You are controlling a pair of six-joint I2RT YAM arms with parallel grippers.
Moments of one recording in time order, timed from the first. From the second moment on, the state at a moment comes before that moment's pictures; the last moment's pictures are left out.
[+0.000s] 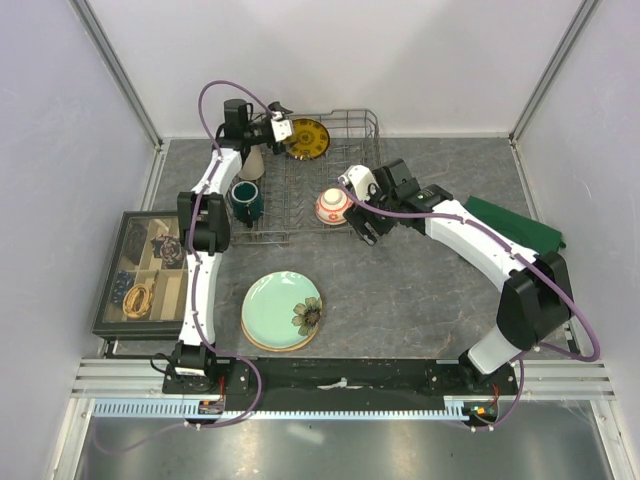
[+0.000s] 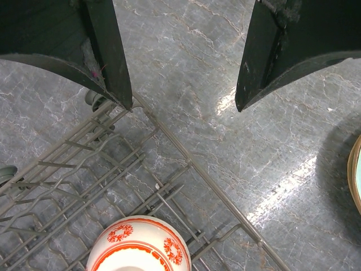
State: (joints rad) left arm -0.10 2.67 2.42 -0.06 0.98 1.06; right arm 0.55 1.59 1.31 -0.59 -0.14 -0.30
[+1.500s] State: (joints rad) left arm -0.14 2.56 2.19 -0.07 0.99 1.11; right arm 0.53 1.57 1.22 -0.56 -0.19 -0.28
